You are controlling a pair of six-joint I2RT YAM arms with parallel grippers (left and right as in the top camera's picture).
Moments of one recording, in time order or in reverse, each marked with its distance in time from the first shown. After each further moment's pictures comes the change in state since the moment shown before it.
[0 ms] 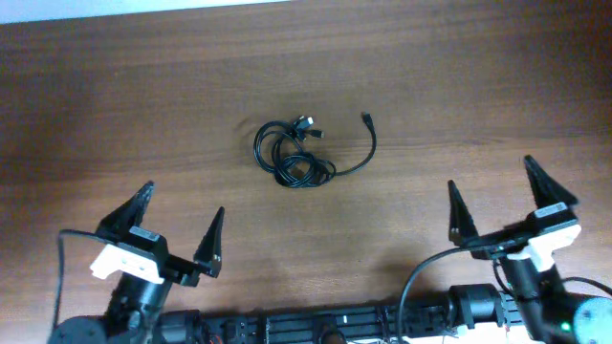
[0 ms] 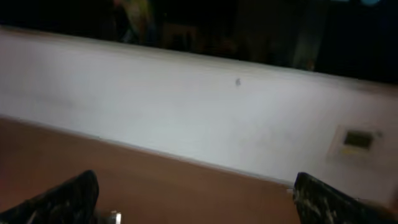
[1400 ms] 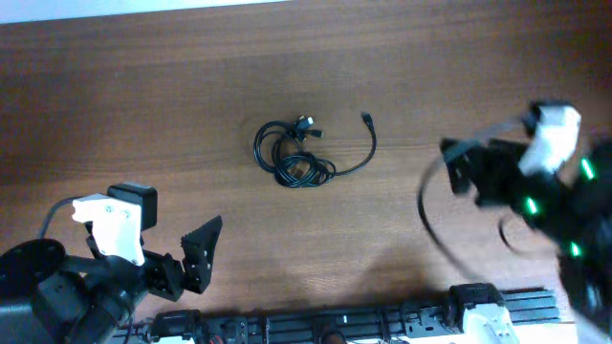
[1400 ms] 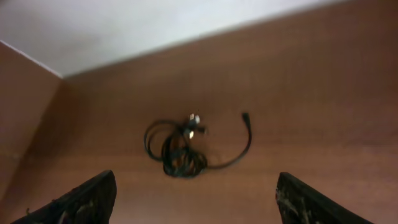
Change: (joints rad) left arm 0.000 0.470 0.639 -0.776 0.024 0.000; right arm 0.010 0.706 0.610 -0.627 -0.123 0.391
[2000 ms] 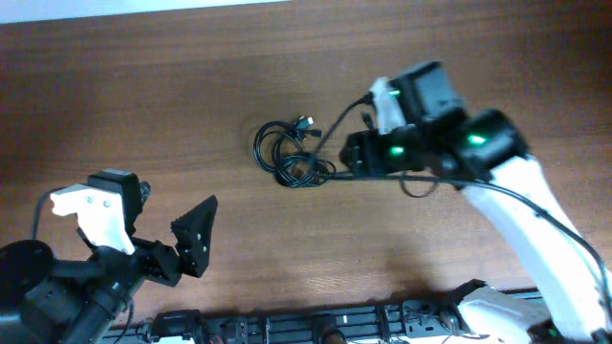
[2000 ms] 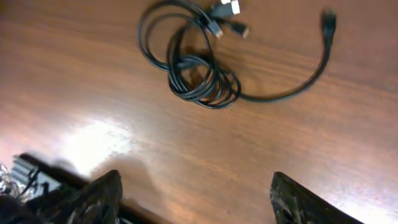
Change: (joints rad) left arm 0.000 0.000 0.000 0.137 0.003 -0.121; right arm 0.487 0.494 -0.002 0.018 0.141 0.070
